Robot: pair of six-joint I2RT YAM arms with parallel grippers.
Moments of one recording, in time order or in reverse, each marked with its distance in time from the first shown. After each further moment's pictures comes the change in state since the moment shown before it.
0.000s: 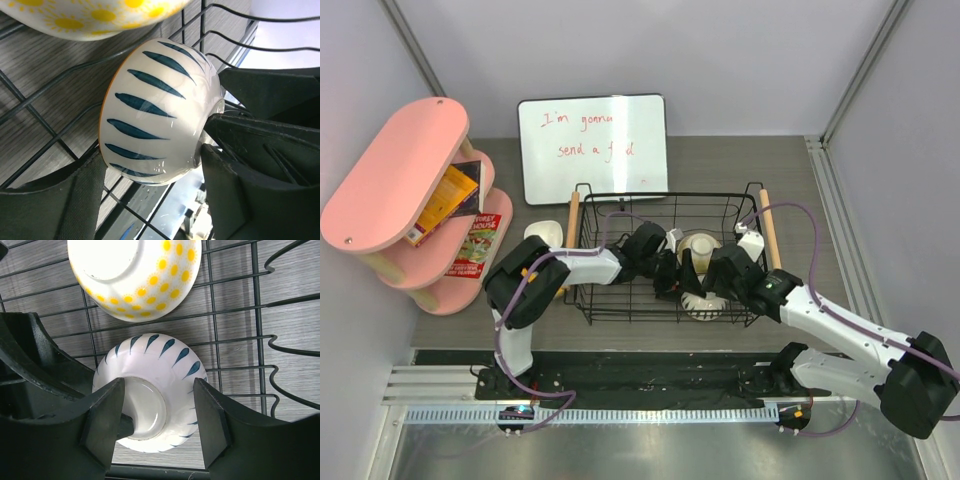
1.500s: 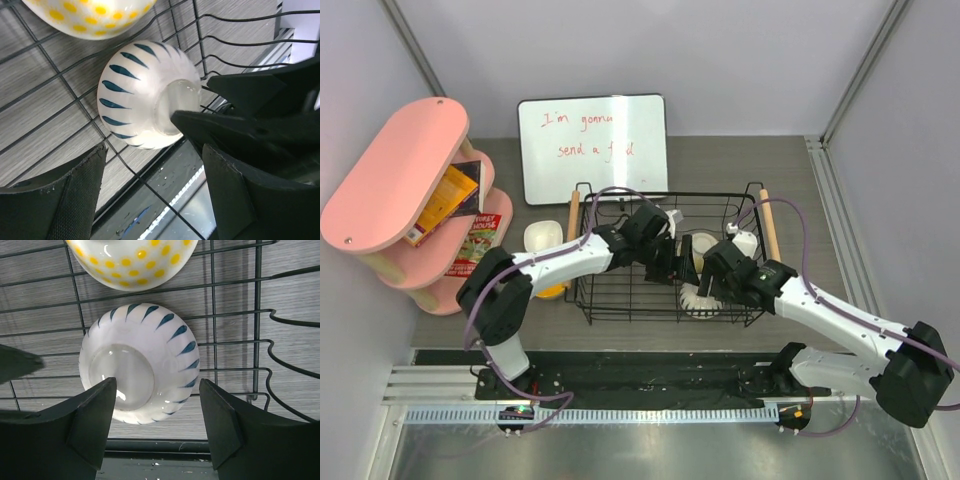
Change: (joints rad) left arm 0.002 -0.190 0.175 -0.448 -0.214 0.217; right arm 0.029 0.043 0.108 -0.190 -0.021 -0.008
